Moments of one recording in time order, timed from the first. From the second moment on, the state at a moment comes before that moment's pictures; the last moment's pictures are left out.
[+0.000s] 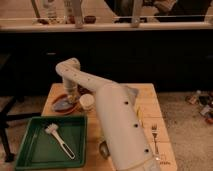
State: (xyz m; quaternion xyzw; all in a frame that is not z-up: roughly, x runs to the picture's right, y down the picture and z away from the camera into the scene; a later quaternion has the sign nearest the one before) arm -0.232 0.071 0.928 -0.38 -0.12 -0.11 0.91
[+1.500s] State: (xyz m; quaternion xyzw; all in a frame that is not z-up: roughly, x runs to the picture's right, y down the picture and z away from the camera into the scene) arm -0.224 0.081 0.926 -0.40 -0.11 -0.12 0.90
